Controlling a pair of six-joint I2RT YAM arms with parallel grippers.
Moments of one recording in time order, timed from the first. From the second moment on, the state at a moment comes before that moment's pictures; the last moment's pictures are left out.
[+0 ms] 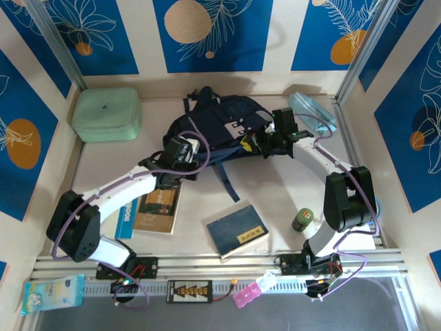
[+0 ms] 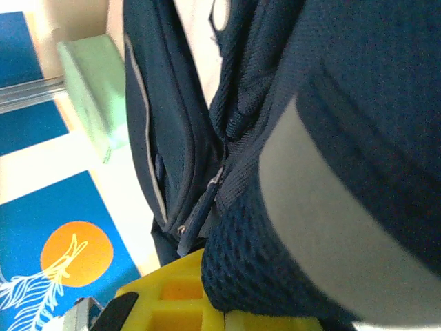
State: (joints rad) left arm -0.60 1.44 0.95 -0.38 -0.03 -0.31; right arm 0.25 1.64 1.17 -0.36 -0.63 1.15
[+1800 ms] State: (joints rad) left arm -0.72 1.74 1.19 -0.39 0.26 -0.45; right arm 0.43 1.62 0.93 -0.22 -0.44 1.34
